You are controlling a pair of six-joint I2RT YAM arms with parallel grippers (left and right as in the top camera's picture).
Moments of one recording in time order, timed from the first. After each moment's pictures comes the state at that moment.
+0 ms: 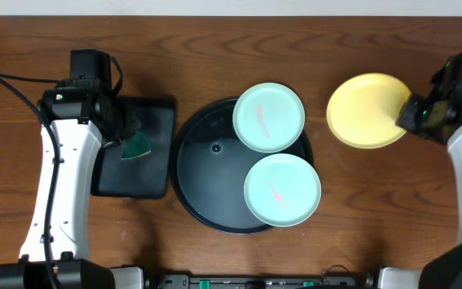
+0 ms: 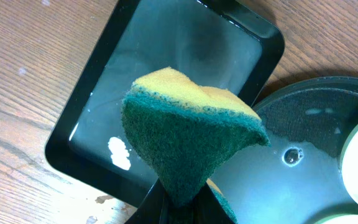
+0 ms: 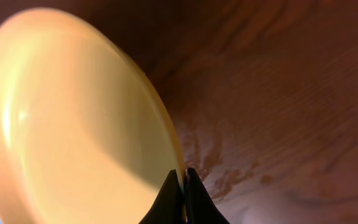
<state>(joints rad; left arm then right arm) 0.06 1.50 1.41 -1.17 -0.03 -0.41 -0.22 1.52 1.27 -0.89 -0.02 0.26</state>
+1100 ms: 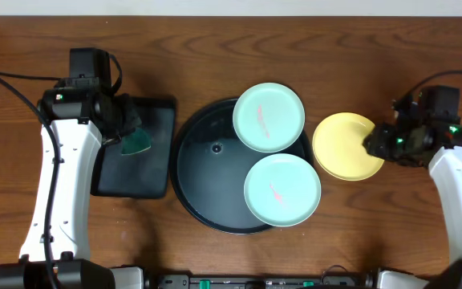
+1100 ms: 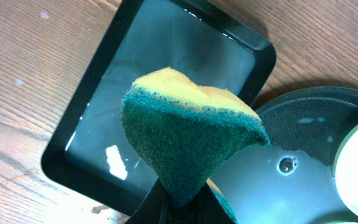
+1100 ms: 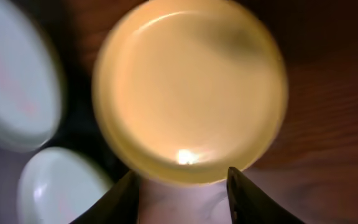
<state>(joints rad) 0.06 1.50 1.41 -1.13 -0.03 -0.41 -0.15 1.42 1.07 -0.90 -0.26 0.15</state>
